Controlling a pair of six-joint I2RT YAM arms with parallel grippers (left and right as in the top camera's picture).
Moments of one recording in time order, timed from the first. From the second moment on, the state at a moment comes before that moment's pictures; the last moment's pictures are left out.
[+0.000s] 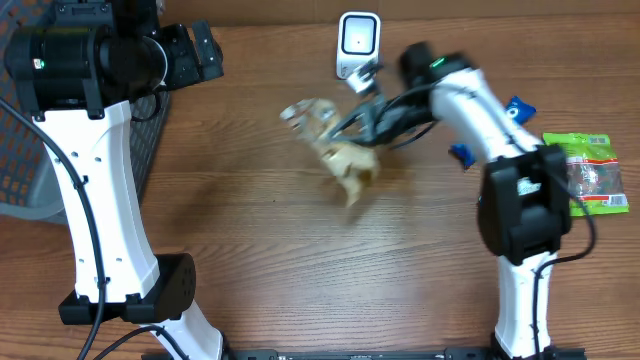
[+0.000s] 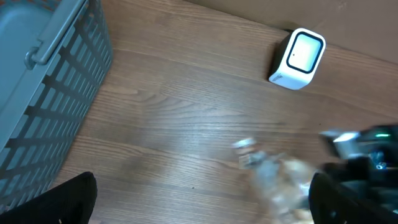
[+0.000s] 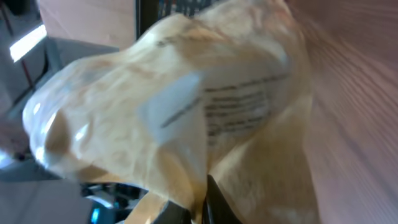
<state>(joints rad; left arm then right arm) 0.00 1.89 2.59 -1.65 0.07 -0.29 0.34 2.24 1.81 -1.05 -1.45 -0.15</state>
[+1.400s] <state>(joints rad) 0.00 1.89 2.59 -1.65 0.07 -0.29 0.44 2.19 1.80 -0.89 -0.45 0.40</state>
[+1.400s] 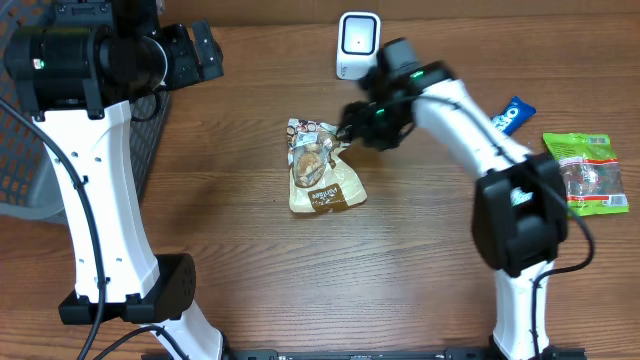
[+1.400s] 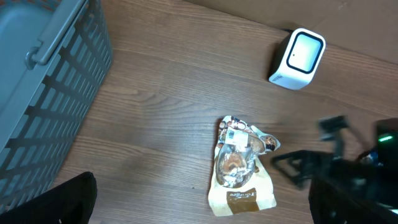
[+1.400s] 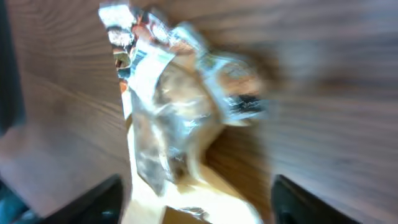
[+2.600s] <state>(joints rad) 0.00 1.89 2.59 -1.65 0.07 -0.29 0.46 2.06 1.53 -0.59 -0.52 0.37</state>
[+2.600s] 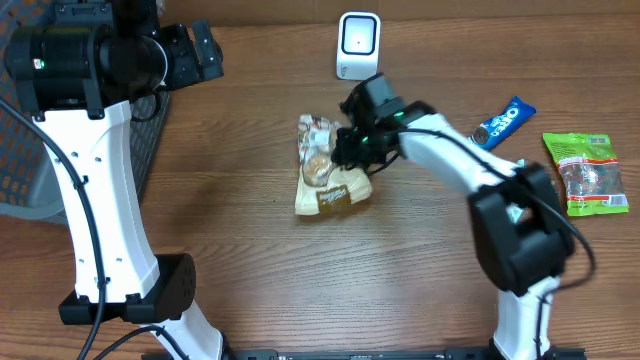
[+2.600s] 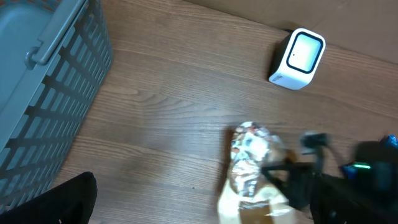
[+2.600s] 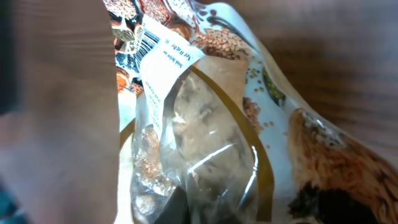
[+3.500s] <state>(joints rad) 0.00 1.89 2.59 -1.65 0.07 -0.29 0.38 1.62 1.53 -0.61 -0.46 0.10</state>
